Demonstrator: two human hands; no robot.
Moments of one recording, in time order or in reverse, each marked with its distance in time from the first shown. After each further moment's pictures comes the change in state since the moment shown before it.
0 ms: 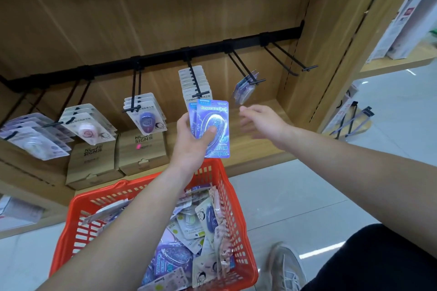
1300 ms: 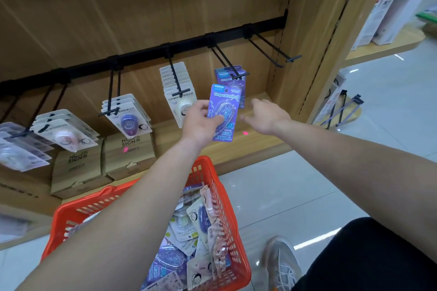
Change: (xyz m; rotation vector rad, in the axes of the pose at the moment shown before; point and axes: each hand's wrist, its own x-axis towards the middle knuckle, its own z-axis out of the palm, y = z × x) left_hand 0.042 0.018 0.059 0.155 -0.113 0.005; right_hand 0.025 0.017 -0.034 -0.780 0.107 -0.011
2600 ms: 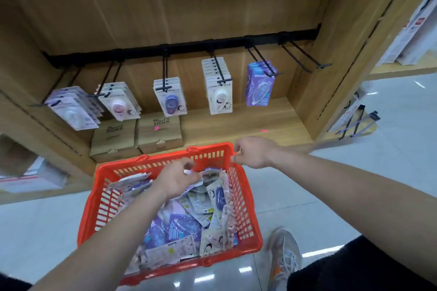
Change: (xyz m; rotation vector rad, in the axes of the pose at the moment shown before) left_hand -0.115 -0.116 -0.135 0.658 -0.213 -0.162; right_hand -0.093 -0.069 0.066 -0.281 -0.338 -0.295
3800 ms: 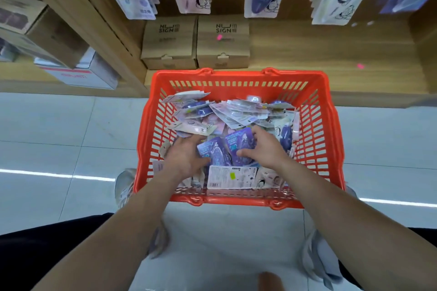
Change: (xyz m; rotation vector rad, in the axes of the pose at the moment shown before) left_hand -0.043 -0.201 0.053 0.138 0.016 -0.299; right_hand 0.061 -0.094 0.235 0.540 -0.089 -0.058
